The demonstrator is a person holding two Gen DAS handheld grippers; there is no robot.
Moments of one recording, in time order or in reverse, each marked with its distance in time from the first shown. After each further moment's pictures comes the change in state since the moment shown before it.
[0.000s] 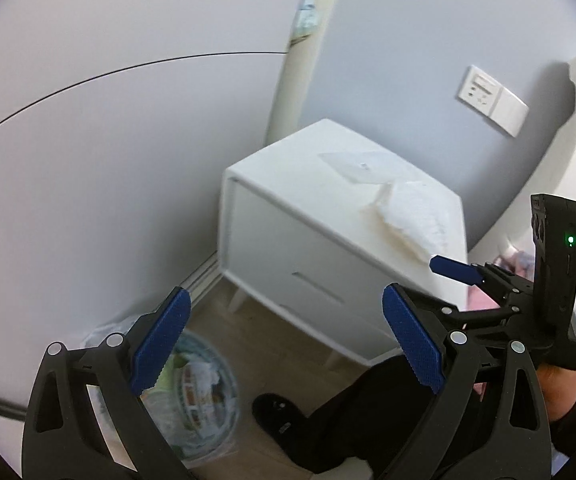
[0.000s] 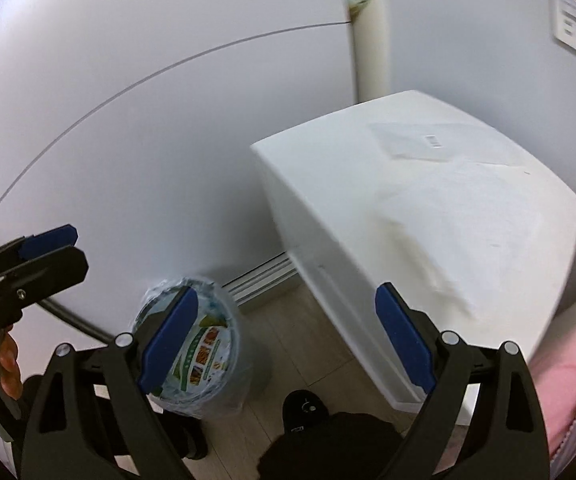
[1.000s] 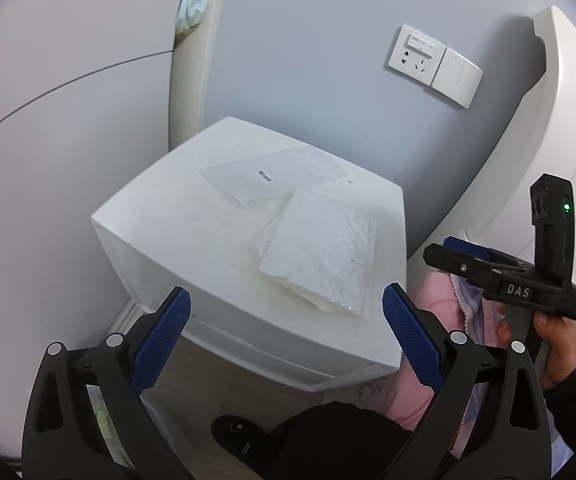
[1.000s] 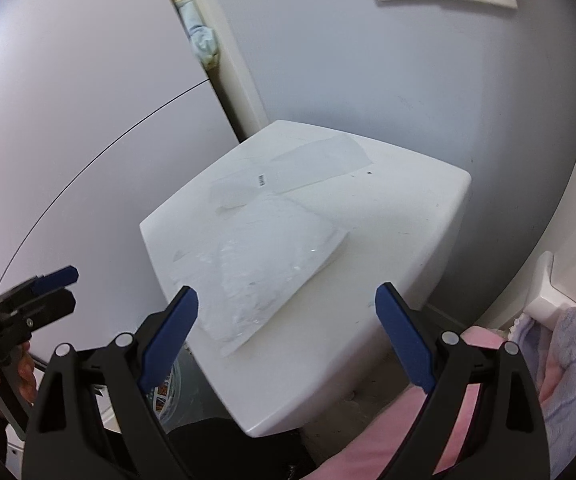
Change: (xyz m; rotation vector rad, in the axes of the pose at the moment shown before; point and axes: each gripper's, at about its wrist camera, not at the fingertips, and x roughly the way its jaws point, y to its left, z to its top) left arm 0.074 -0.111 0.047 0.132 0.058 -0.149; right arm -0.057 -0.174 0.013 0.233 -0.078 -0.041
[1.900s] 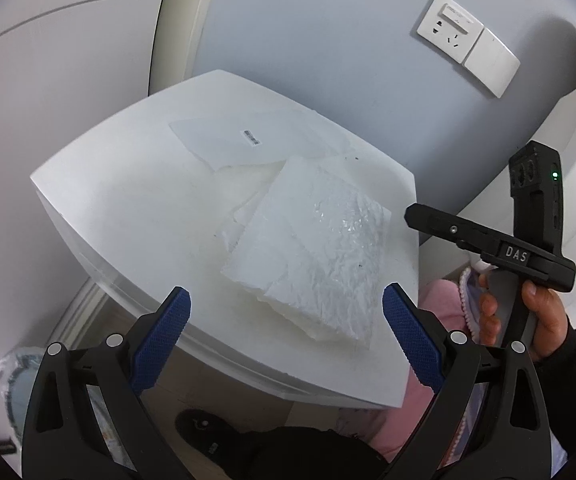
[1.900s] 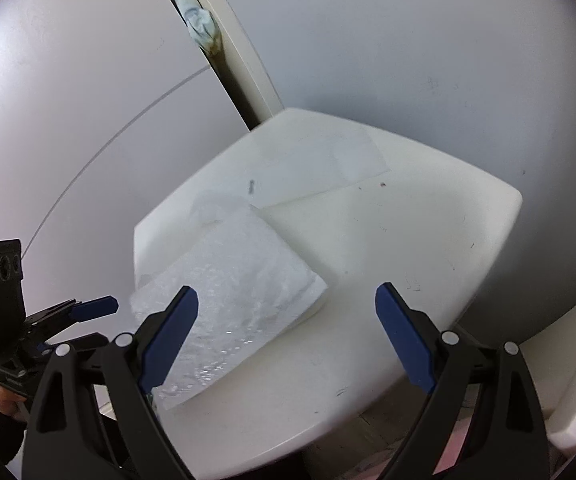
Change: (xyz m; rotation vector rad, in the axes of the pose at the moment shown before) left arm 0.081 0.001 0.000 -0.113 0.093 -0.056; right arm 0.069 -0.045 0.040 -0.053 0.094 0.167
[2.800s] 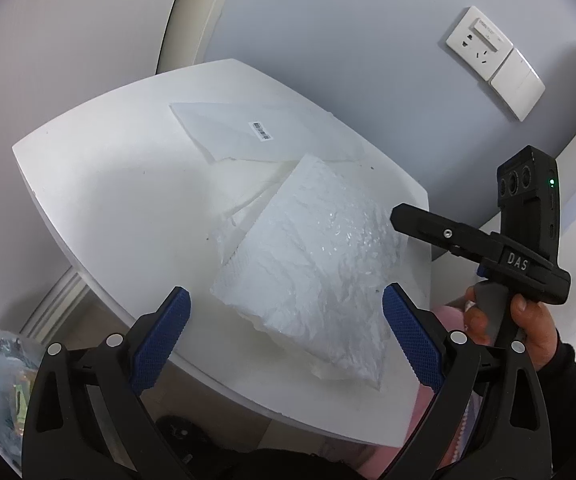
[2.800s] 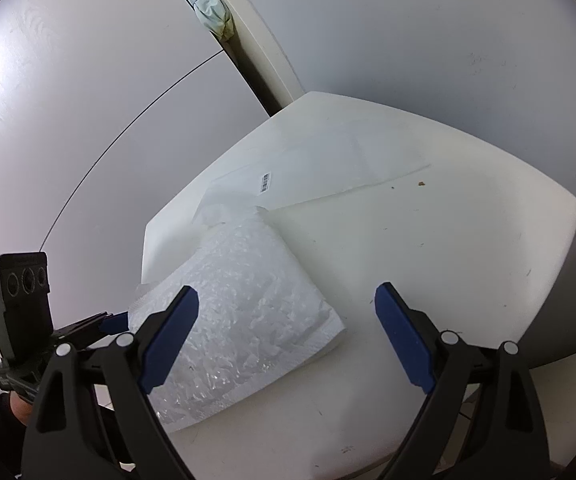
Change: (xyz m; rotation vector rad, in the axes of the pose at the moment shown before) left arm 0.030 0.009 0.001 -0.094 -0.032 -0.023; right arm 0.037 -0.008 0.014 0.003 0.038 0.119
